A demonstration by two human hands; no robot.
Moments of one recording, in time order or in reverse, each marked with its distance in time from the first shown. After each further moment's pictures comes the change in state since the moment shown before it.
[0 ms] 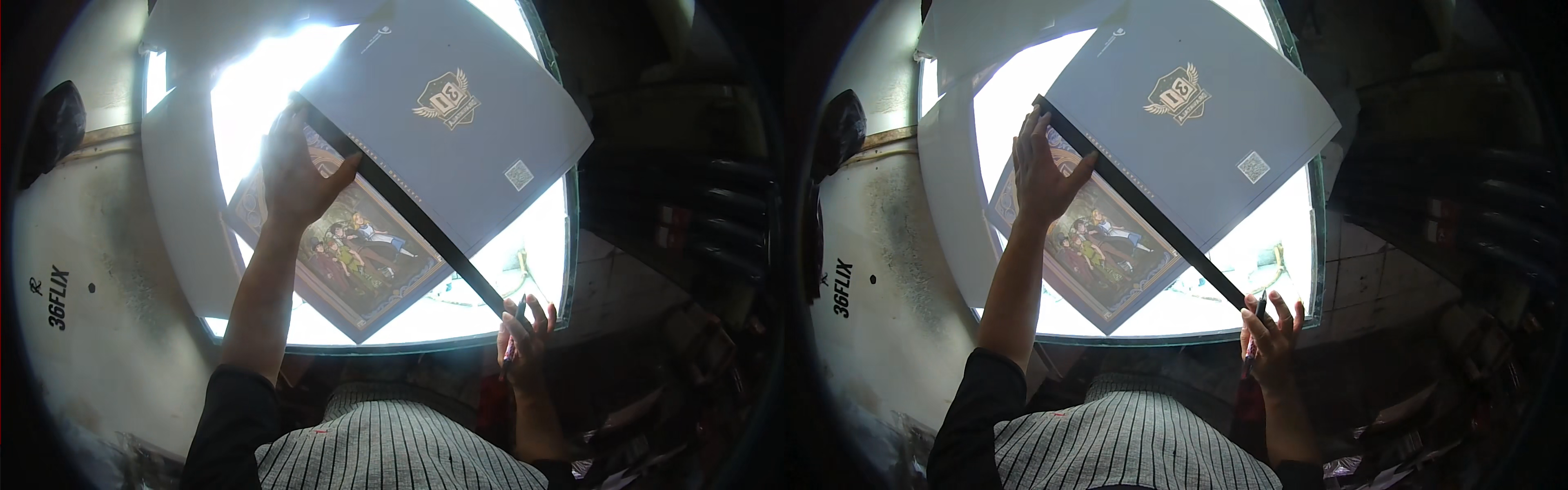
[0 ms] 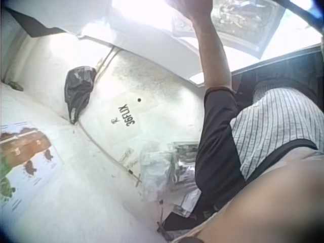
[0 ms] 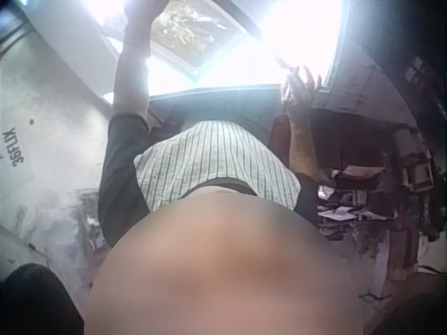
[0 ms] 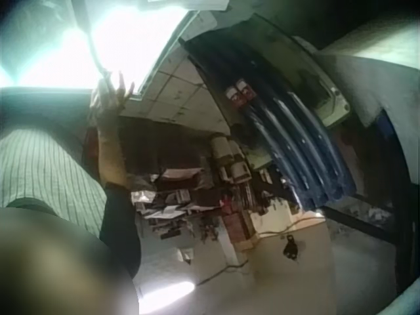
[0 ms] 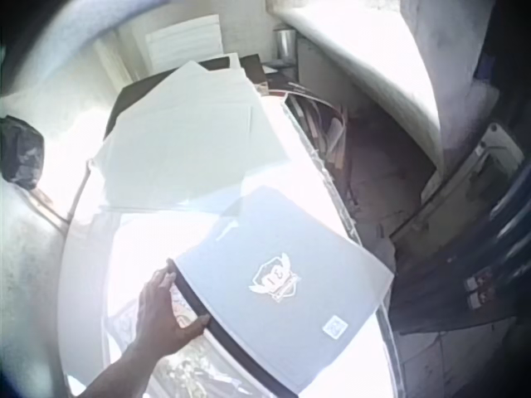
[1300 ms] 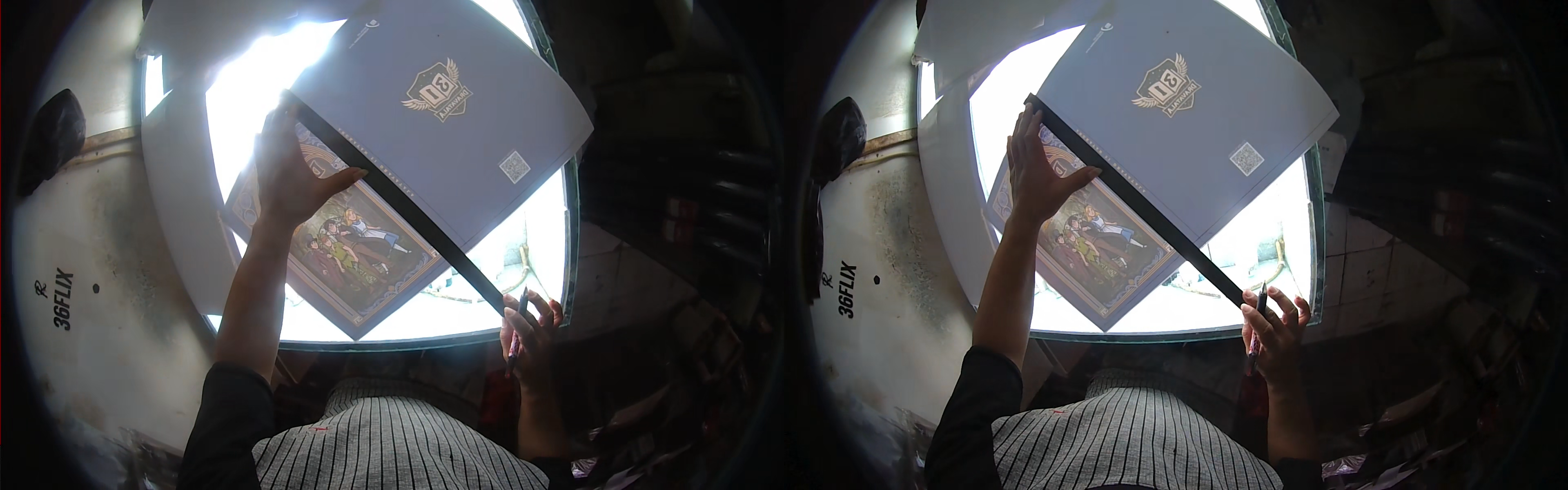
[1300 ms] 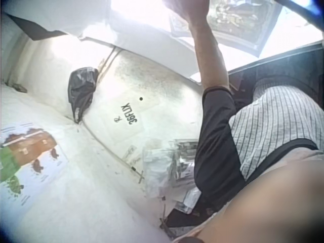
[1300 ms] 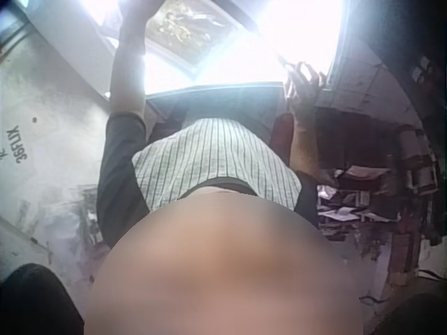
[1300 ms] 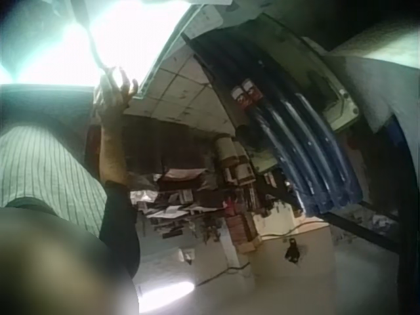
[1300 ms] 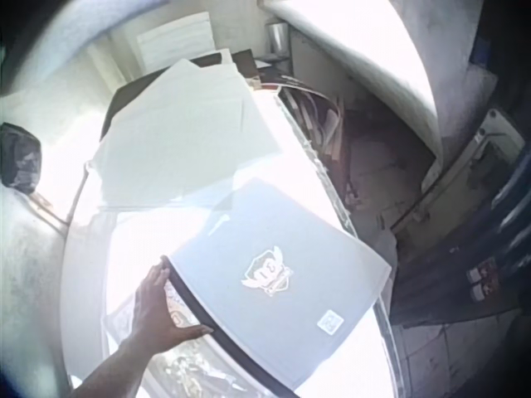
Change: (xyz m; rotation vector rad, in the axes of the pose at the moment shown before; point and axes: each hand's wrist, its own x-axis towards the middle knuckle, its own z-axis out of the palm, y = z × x) left_hand 0.002 0.002 -0.001 -0.046 -0.051 0.048; right_hand 0.007 0.010 -0.006 0.046 0.027 -0.016
